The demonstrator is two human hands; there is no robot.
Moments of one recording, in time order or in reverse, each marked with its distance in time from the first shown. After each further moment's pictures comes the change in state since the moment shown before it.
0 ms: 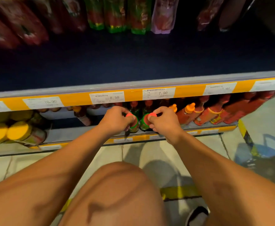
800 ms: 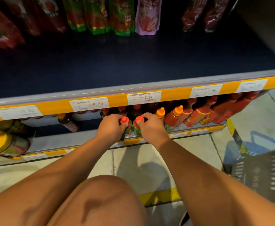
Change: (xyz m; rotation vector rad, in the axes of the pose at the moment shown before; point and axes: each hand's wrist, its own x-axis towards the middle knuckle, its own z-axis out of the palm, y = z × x) left_hand 0.024 -0.007 0.044 0.233 0.070 0.016; right_hand 0.013 0.017 0.007 -0.209 -0.009 -0.115
